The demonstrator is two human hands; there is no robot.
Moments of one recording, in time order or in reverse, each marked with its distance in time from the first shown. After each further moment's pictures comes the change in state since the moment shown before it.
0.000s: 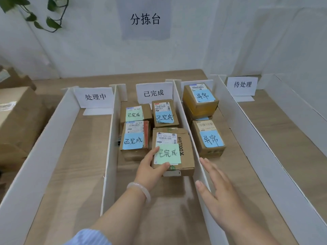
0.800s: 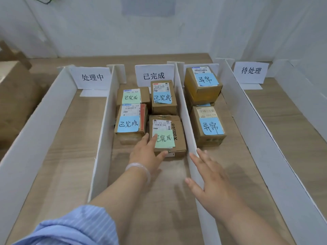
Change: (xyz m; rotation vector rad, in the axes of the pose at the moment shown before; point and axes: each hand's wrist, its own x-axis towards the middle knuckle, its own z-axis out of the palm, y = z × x) left_hand 0.020 -0.012 0.018 0.896 0.026 0.040; right_hand 0.012 0.032 0.007 -0.364 -0.176 -0.078
